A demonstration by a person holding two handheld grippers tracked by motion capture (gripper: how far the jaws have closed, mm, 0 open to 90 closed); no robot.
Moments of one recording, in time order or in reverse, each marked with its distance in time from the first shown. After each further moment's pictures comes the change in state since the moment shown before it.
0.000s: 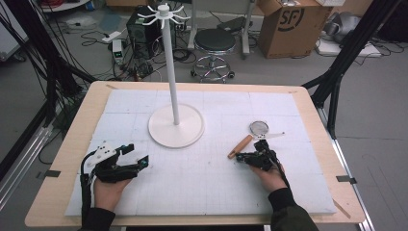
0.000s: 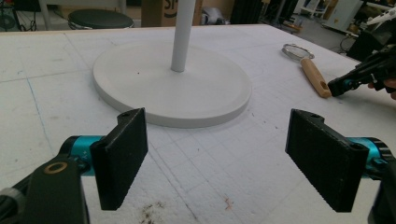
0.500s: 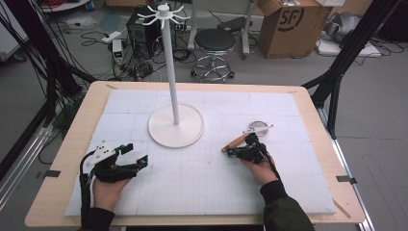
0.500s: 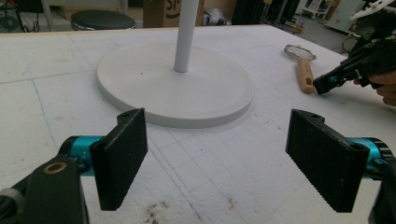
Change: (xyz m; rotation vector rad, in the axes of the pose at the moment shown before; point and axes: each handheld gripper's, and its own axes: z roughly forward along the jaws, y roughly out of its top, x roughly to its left) left arm 0.002 0.000 -0.001 -0.002 0.008 0.004; right arm 0.007 0.024 0.022 0.003 0.068 -0.017
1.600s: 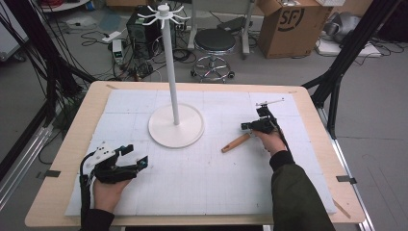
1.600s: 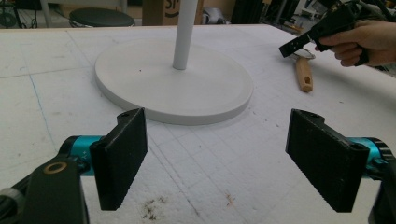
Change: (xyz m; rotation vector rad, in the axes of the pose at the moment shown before) left arm -0.001 -0.003 0.000 -0.001 -0.004 -0.011; right arm -0.092 0.065 -0.004 0.042 -0.127 0.128
